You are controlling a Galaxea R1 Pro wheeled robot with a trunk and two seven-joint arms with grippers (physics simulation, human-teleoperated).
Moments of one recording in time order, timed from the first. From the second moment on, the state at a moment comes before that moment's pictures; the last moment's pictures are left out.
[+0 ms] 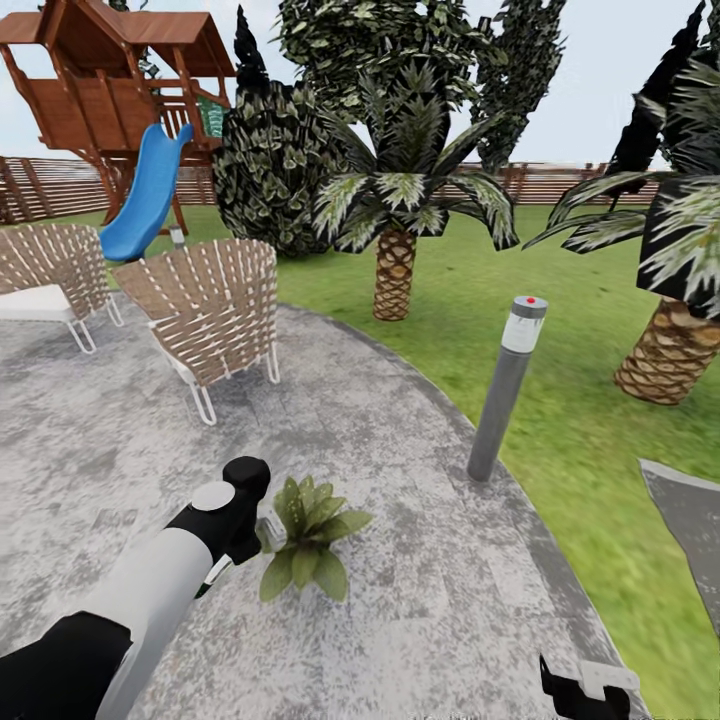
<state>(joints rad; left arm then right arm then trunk) -0.91 -0.02 -0.27 -0.62 -1.46 0.92 -1.33 -0.40 -0.15 -0.54 -0.15 0.38 -0.53 -0.02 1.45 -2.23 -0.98</state>
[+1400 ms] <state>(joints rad) -0.90 -0.01 -0.09 -0.54 -1.44 0.94 -1.17 -0.40 -0.15 -0.54 -0.15 0.38 -0.53 -0.02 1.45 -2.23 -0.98</state>
